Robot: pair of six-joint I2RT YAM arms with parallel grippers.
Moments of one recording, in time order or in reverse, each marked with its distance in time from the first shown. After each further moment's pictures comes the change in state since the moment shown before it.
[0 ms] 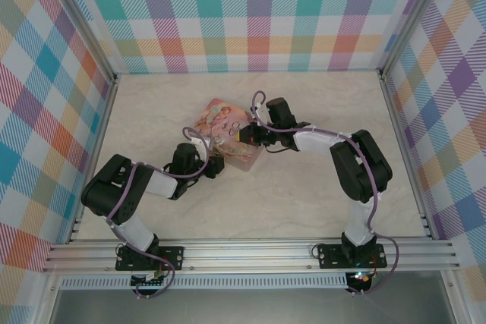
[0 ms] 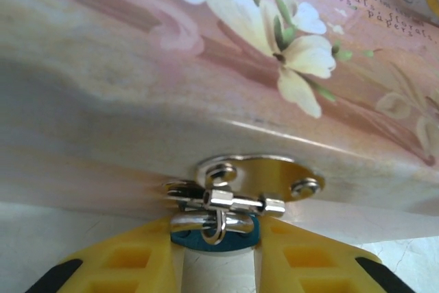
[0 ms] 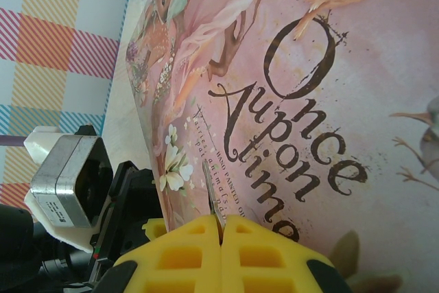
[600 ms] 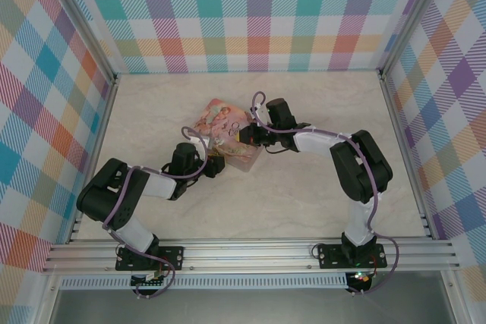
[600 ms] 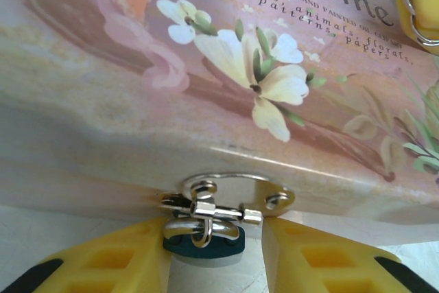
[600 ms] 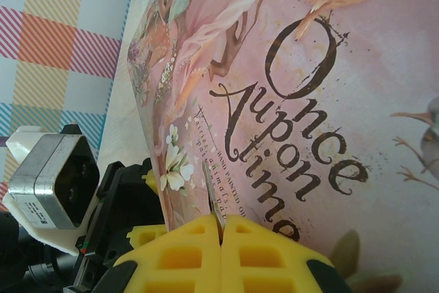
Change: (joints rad) left arm -0.008 -0.048 -0.002 -0.036 -0.027 -0.006; right arm 0.003 -0.004 -0.010 0.013 0.000 0.000
